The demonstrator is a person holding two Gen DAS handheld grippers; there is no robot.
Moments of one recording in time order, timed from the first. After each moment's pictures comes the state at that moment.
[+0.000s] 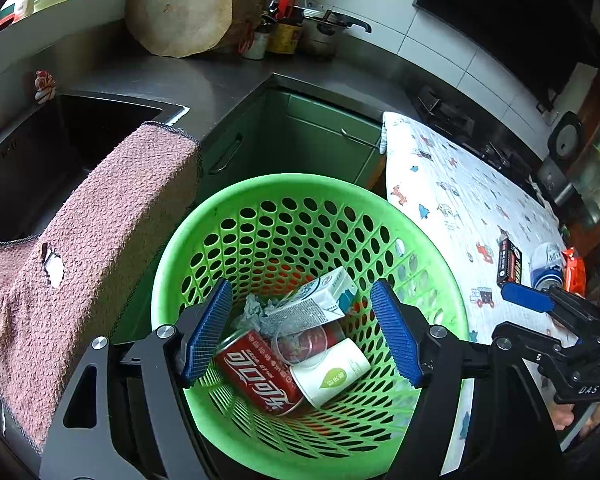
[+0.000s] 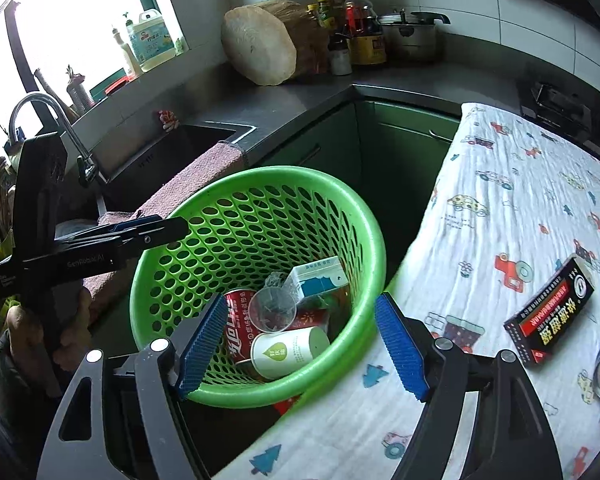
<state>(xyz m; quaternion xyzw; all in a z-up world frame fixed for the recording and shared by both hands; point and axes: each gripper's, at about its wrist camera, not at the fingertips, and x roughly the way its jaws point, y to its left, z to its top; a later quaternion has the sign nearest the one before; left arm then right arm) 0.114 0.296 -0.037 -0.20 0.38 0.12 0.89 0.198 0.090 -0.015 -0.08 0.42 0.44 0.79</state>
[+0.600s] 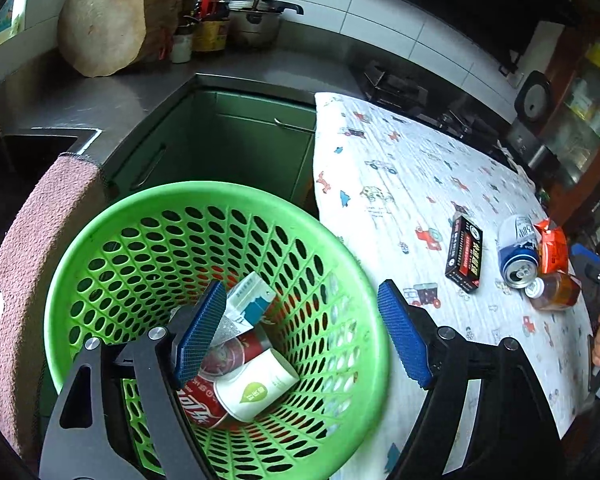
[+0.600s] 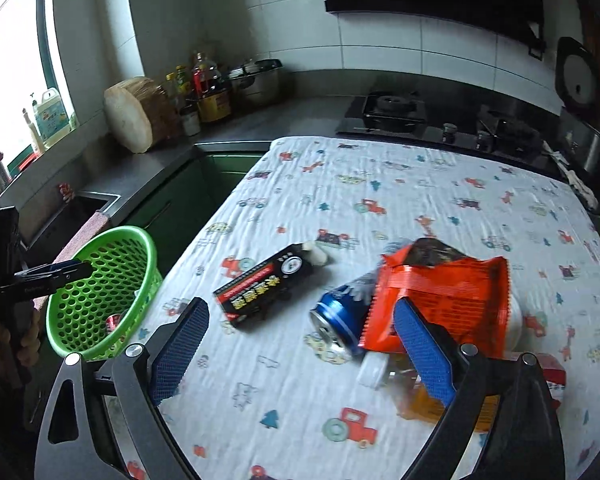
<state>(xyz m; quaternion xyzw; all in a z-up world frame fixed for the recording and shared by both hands) 0.172 0.210 -0.027 -0.16 0.40 0.05 0.90 0.260 -0.138 0.032 -0.04 0.38 0.26 0.89</state>
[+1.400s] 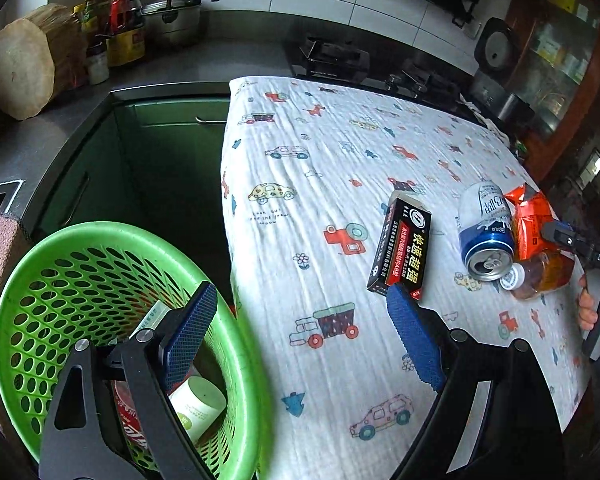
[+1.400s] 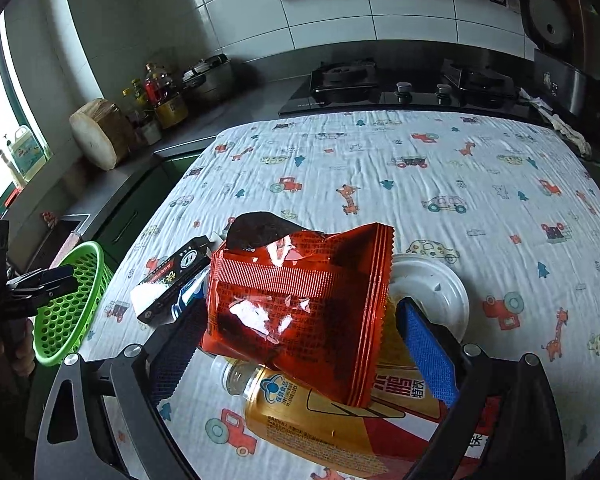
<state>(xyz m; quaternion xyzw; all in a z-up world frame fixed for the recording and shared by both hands) 0.238 0.120 -0.026 -0.09 0.43 -0.01 0.90 0.321 -0.220 -0.010 0.01 0.42 0.26 0.87</state>
